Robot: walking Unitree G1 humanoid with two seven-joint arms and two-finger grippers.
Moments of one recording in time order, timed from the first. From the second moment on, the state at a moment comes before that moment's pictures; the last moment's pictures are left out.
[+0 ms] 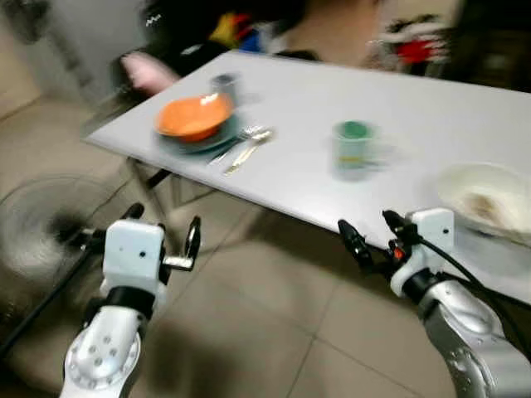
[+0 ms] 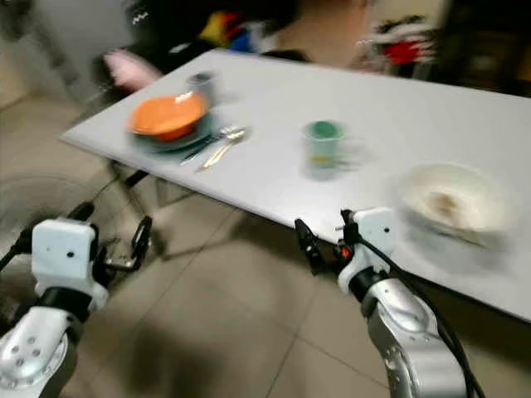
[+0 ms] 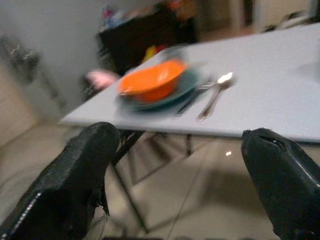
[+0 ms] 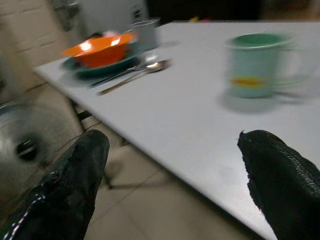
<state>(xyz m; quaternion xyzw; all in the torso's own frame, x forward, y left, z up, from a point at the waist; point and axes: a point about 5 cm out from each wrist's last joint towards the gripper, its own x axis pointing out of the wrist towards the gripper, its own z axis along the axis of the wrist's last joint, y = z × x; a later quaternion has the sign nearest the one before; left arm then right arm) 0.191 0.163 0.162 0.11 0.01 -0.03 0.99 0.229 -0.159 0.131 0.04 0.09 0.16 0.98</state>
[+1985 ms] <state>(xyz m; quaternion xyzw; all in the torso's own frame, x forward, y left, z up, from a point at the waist) 0.182 0.173 0.171 0.09 0.00 0.01 1.00 0.251 -0.111 0.137 0.05 0.09 0.30 0.95</state>
